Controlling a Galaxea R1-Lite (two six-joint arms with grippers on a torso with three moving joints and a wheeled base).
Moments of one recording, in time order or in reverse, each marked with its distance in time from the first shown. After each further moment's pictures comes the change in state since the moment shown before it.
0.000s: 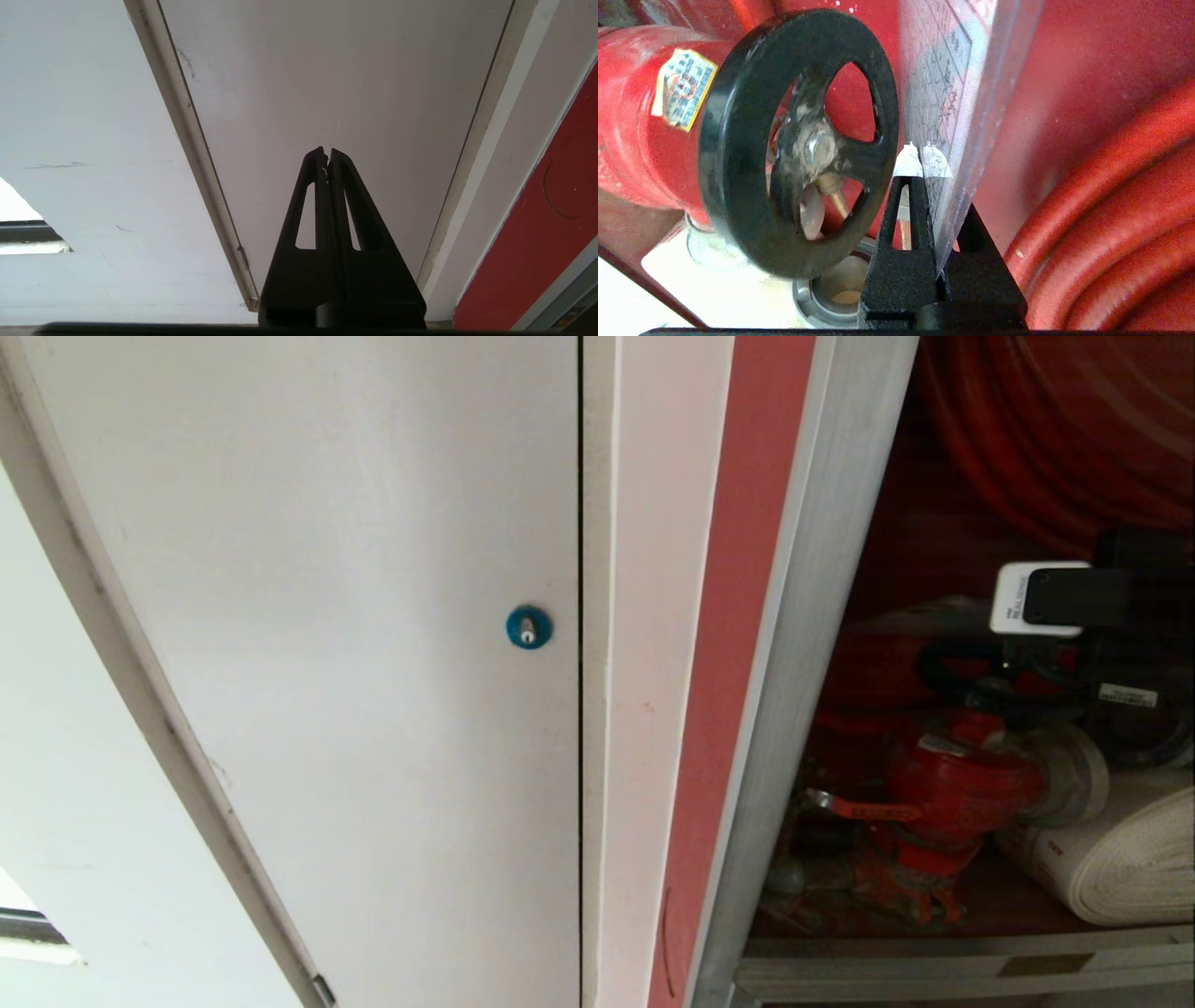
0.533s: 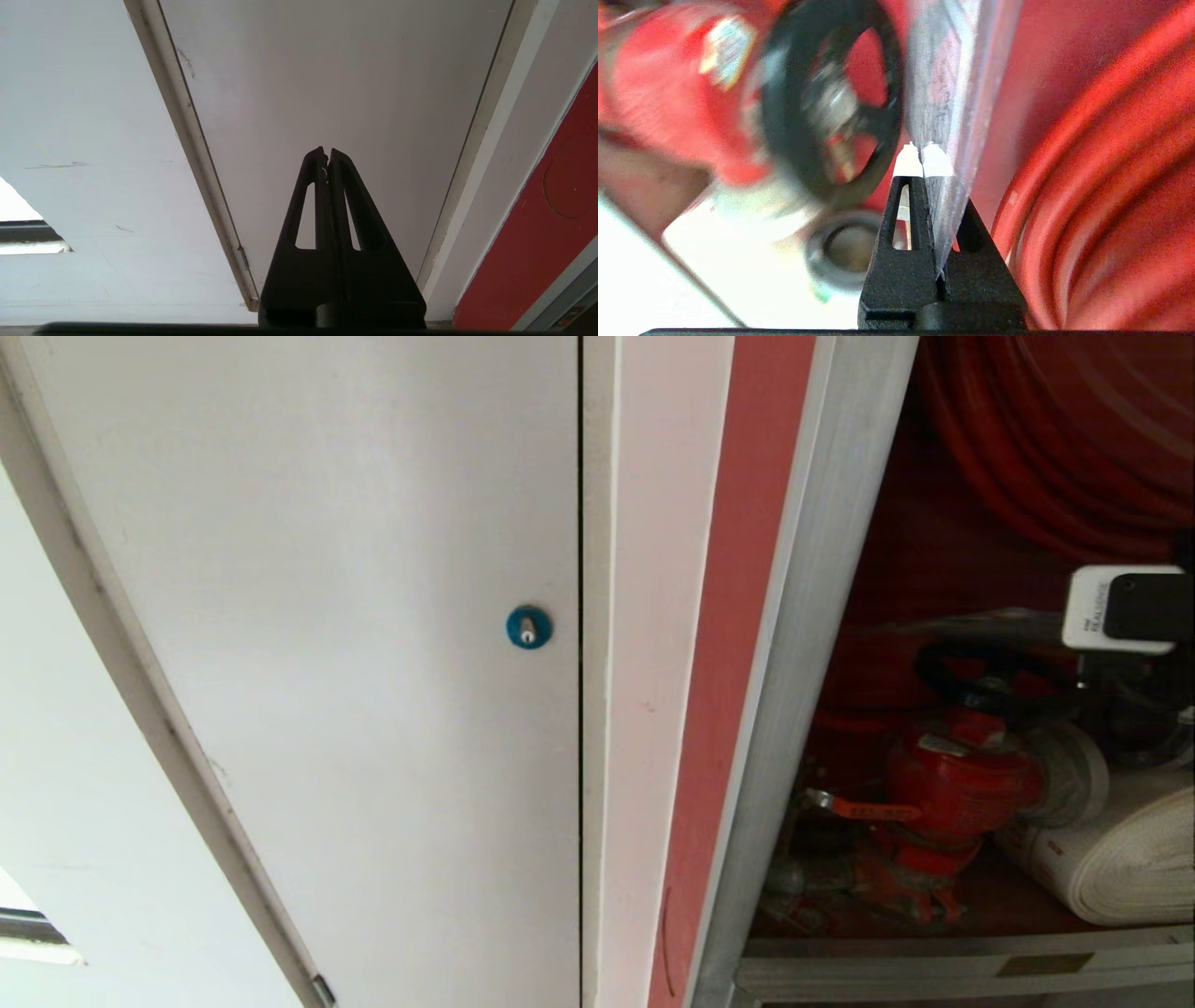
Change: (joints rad) left arm 0.000 0.000 0.000 0.000 0.000 0.000; right arm 0.001 -0.120 0.025 0.103 0.008 0.001
